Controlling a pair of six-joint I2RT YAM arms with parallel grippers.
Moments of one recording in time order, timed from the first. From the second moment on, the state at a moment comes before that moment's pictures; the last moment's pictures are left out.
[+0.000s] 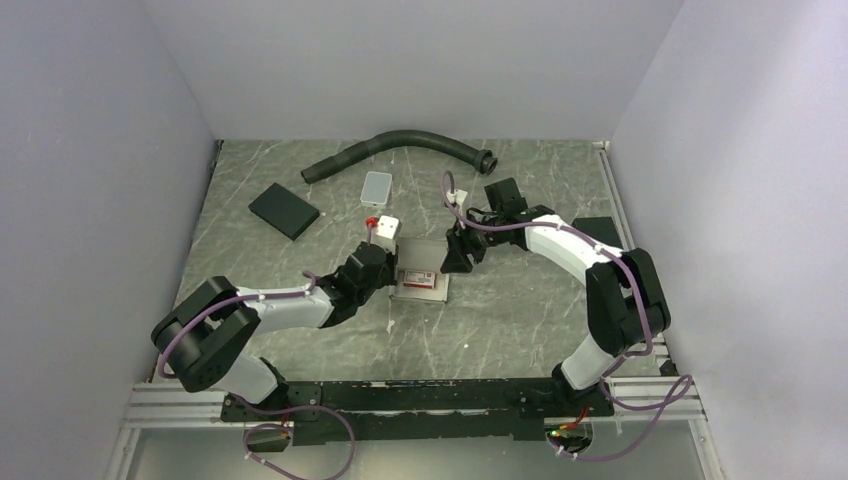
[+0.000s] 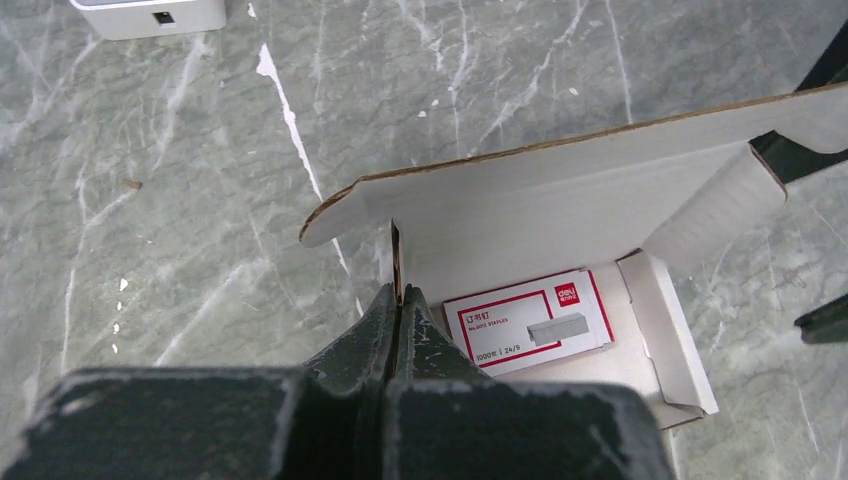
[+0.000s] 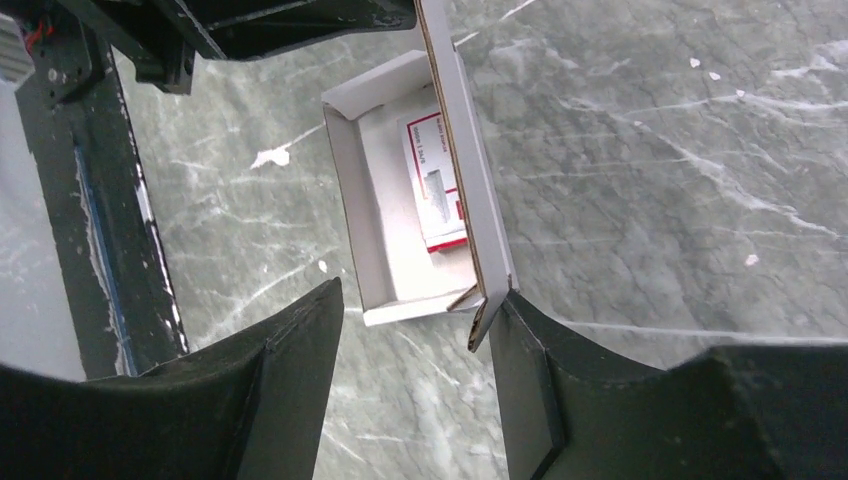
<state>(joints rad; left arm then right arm) -0.81 1.47 0.58 0.46 -0.35 -0.30 0.42 1.62 1.05 -0.39 -0.80 -0.32</state>
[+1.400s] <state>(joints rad) -0.82 1.45 0.56 0.48 -0.26 -0.18 0.33 1.52 0.89 -0.29 -0.71 -1.02</state>
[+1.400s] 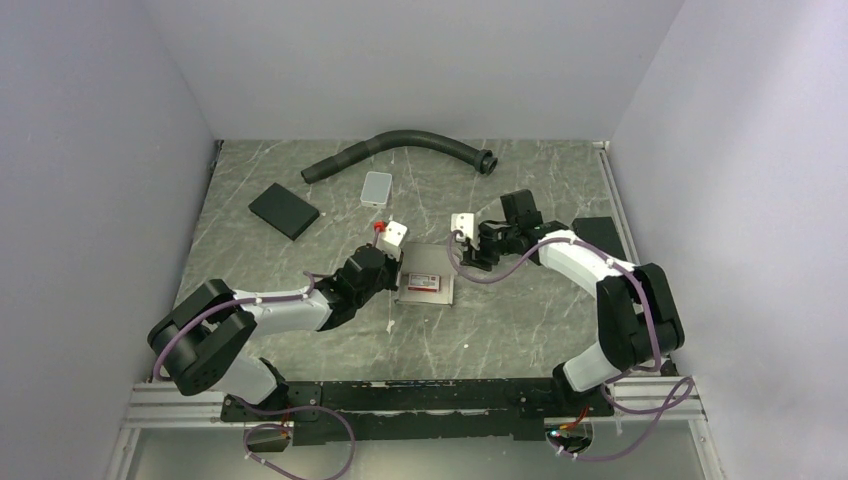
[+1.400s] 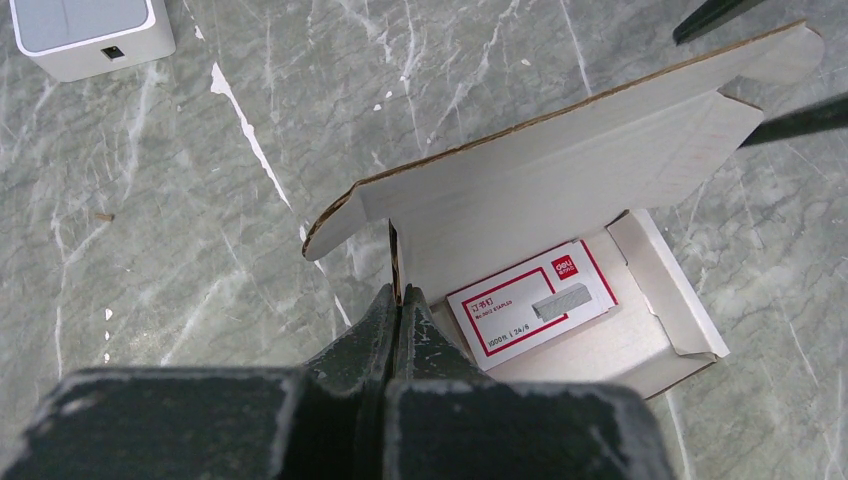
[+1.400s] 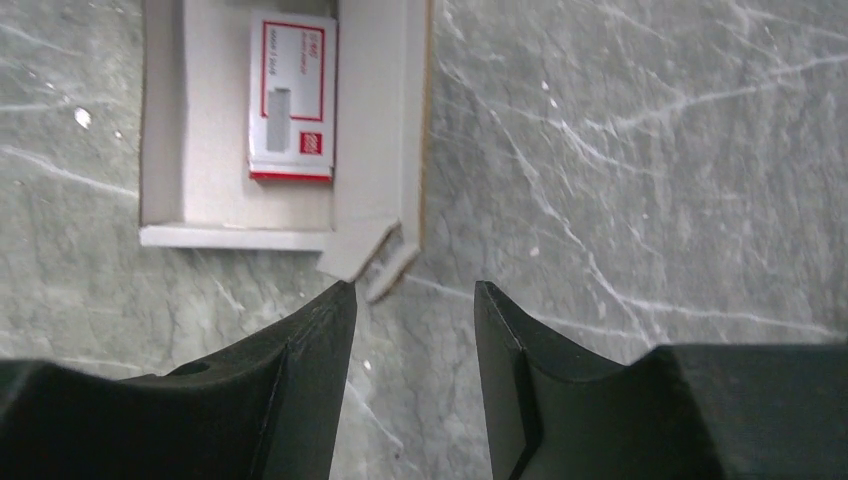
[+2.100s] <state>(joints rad) -0.82 1.45 0.56 0.48 -0.25 -0.18 0.41 1.53 0.90 -0.28 -0.73 -0.98</state>
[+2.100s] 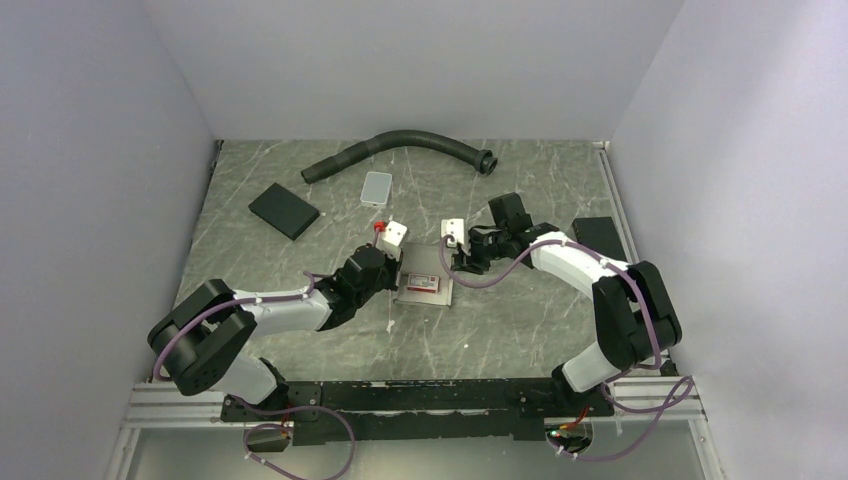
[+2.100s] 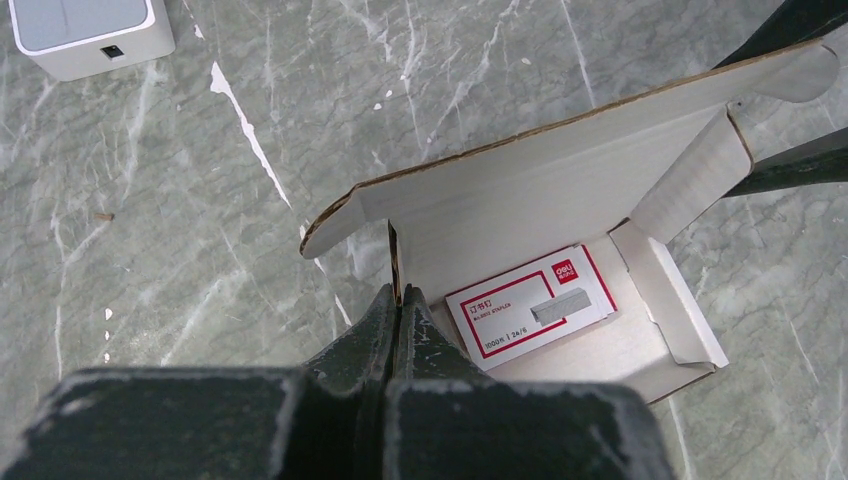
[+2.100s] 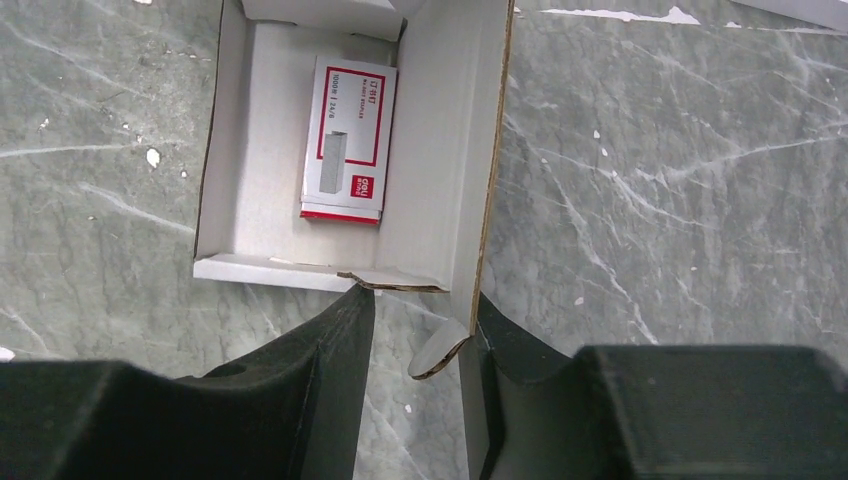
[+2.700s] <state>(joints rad) -0.82 1.45 0.56 0.48 -0.26 -0.18 0.45 1.54 0.90 -0.30 -0.73 -1.00</state>
